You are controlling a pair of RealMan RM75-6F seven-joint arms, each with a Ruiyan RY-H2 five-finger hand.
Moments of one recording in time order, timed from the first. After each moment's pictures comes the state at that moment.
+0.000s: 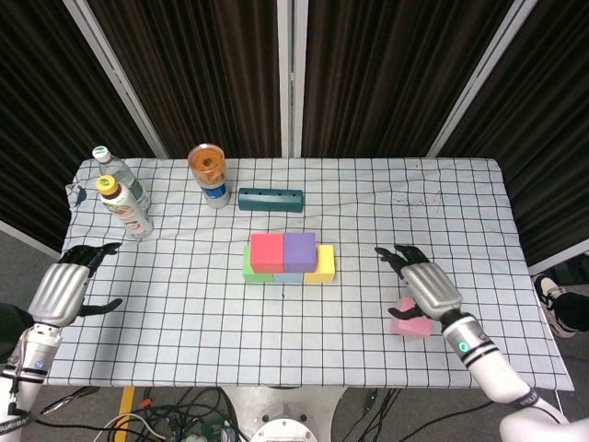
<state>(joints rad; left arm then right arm) -0.29 -1.07 -0.07 -1.73 1.46 1.31 -0.02 0.62 -1.01 0.01 -2.02 -1.14 1.04 -0.14</state>
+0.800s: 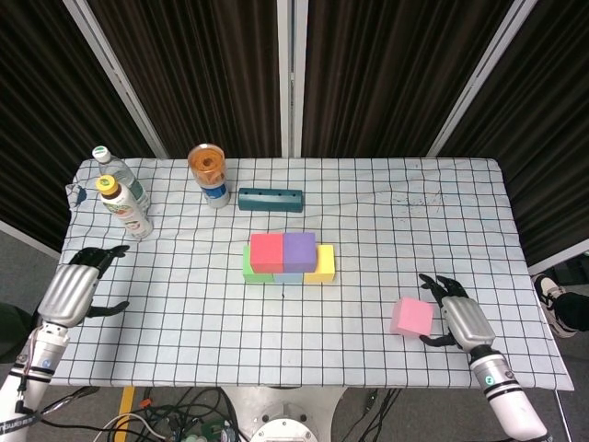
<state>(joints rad) -0.30 -1.08 -0.07 -1.74 1.45 1.28 -0.01 0.37 -1.19 -0.05 -1.78 -1.25 1.16 -0.02</state>
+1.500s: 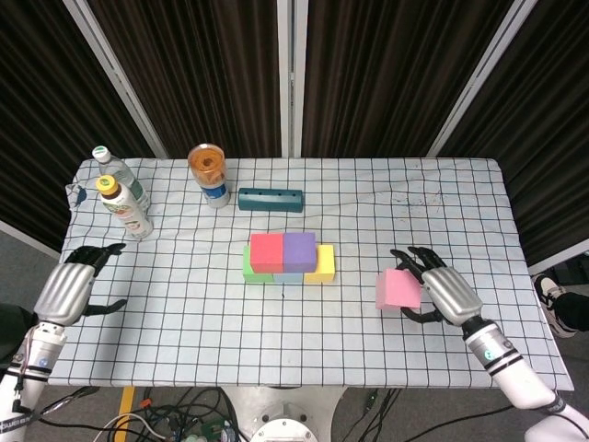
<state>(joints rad) -0.30 -1.07 -0.07 -1.75 1.43 1.29 -0.02 0.51 -1.00 0.06 -1.85 -1.47 1.03 0.18</state>
